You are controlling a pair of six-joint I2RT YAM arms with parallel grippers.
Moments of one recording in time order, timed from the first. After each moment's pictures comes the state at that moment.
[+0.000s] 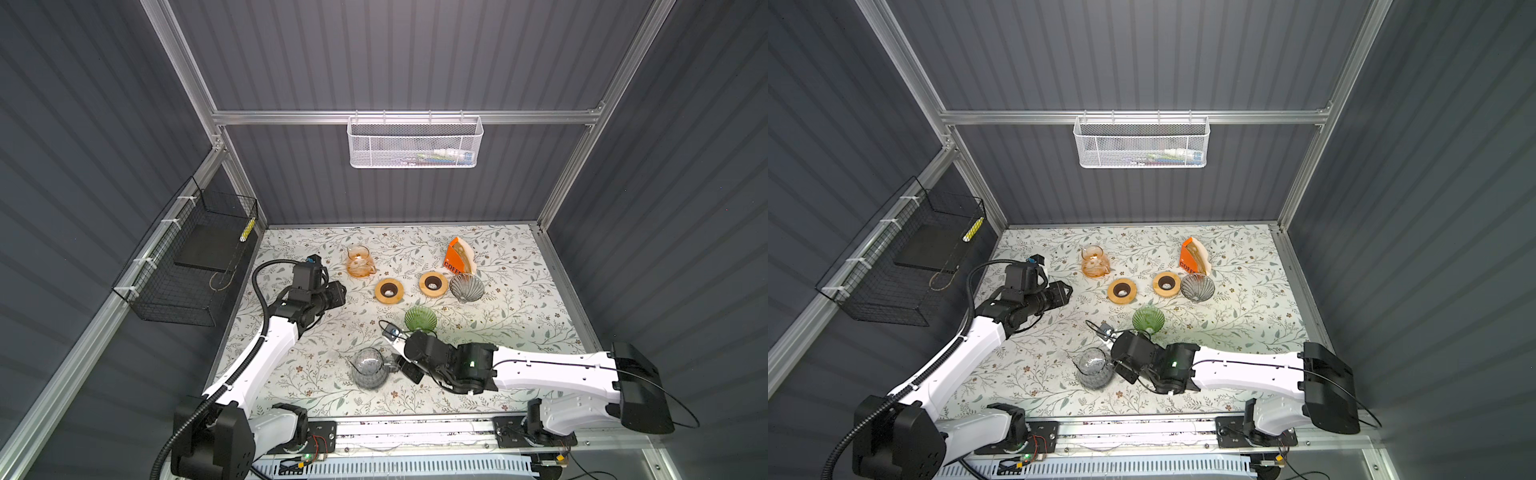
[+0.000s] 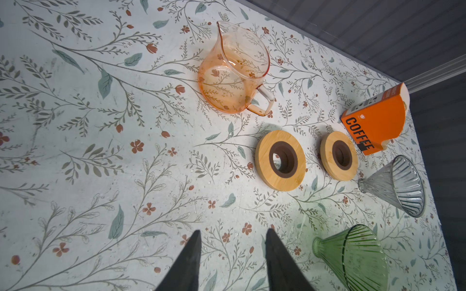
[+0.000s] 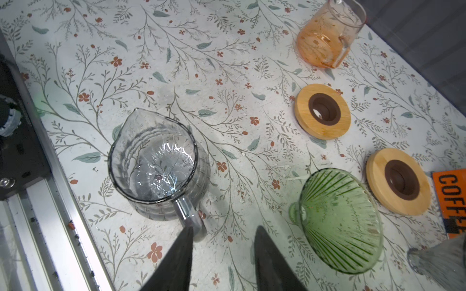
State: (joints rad) left arm -0.27 1.19 0.87 -0.43 0.14 -0.45; right arm 1.26 1.35 0.91 -0.31 0.34 0.11
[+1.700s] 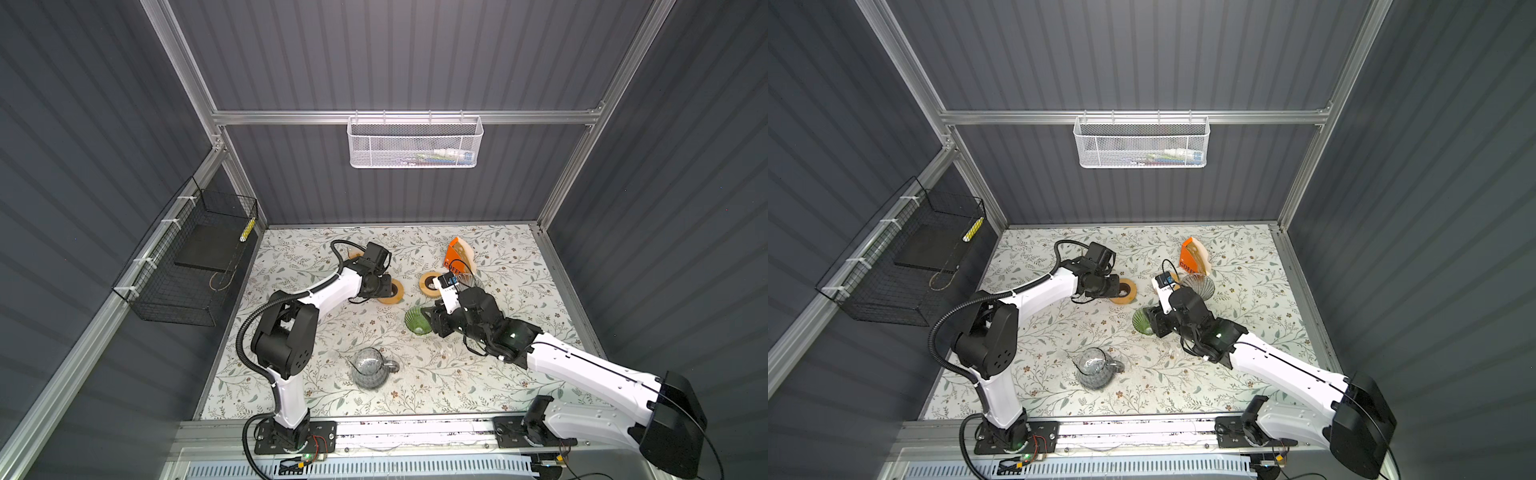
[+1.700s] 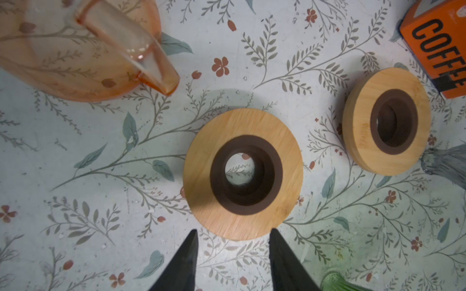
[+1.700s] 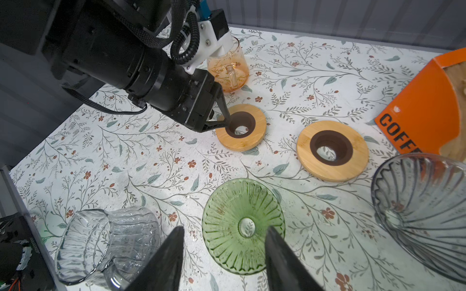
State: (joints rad) left arm -0.54 1.88 1.38 -0.58 0.03 -0.43; right arm 0.82 1.14 0.76 -0.15 0.08 0.28
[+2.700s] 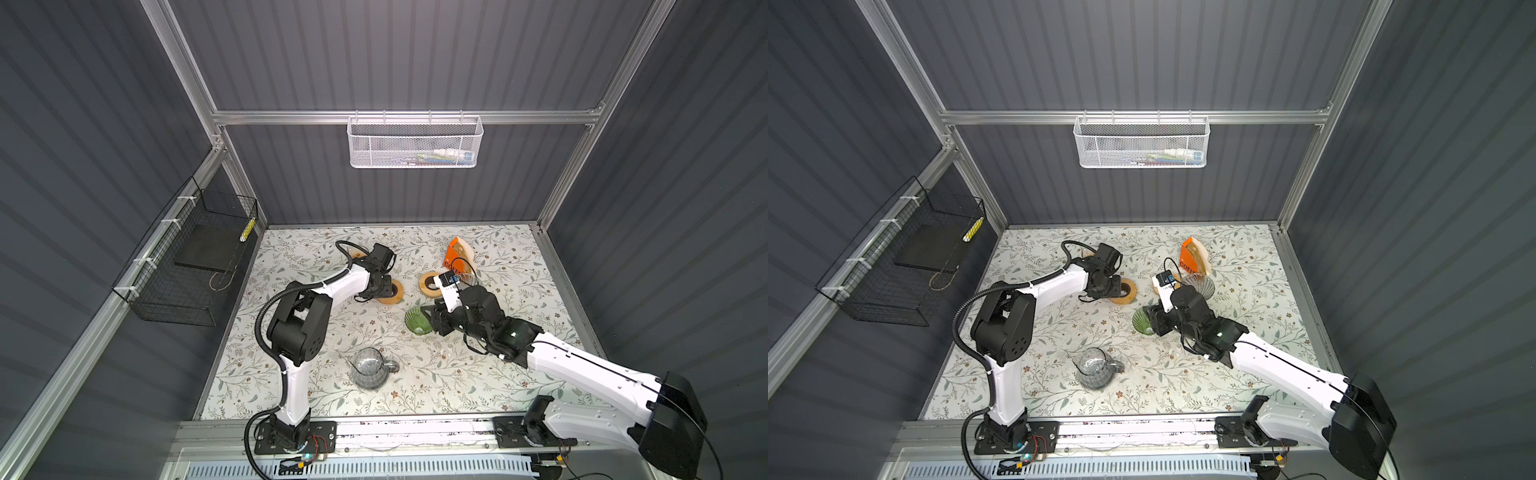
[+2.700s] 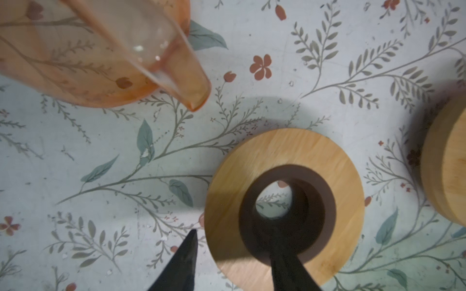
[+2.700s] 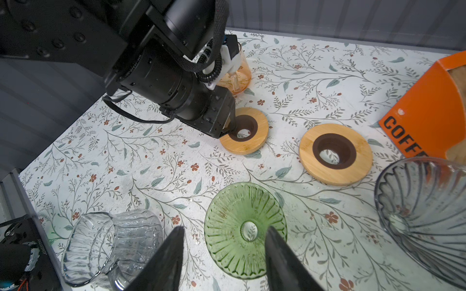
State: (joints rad) left arm -0.54 2.01 1.46 -0.62 -0.07 -0.46; right arm 0.80 1.14 0.76 -0.14 0.05 0.28
